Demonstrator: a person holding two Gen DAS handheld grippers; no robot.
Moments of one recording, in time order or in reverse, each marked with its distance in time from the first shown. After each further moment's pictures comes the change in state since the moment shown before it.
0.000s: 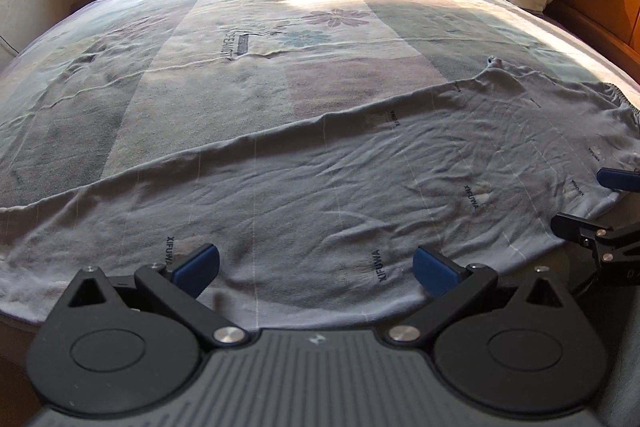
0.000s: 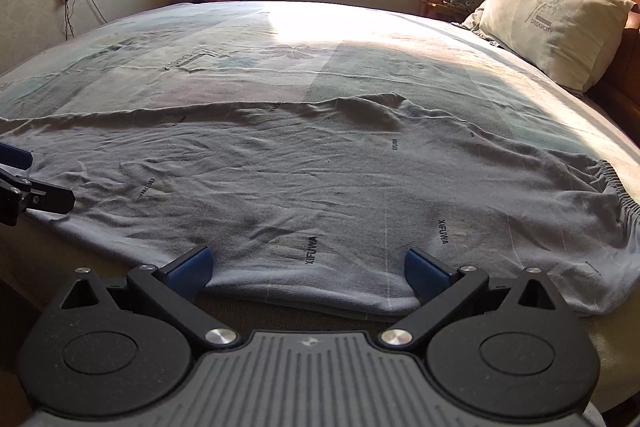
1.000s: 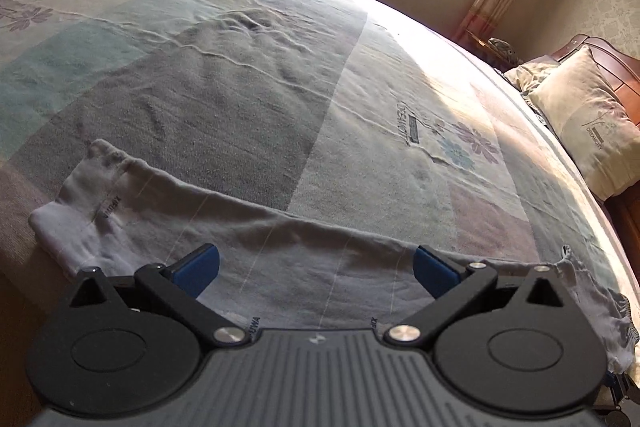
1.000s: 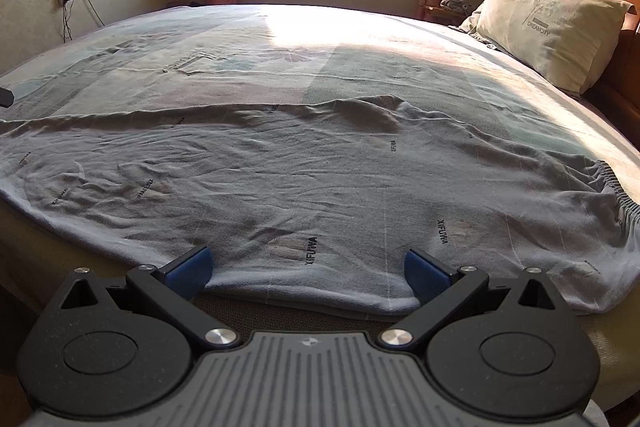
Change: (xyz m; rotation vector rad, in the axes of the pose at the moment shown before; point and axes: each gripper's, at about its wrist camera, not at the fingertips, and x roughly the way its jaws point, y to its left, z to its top) left arm -0.020 0.153 0.030 -0.484 -0.118 0.027; right arm -0.001 0.001 -0.002 0.003 -0.014 -0.009
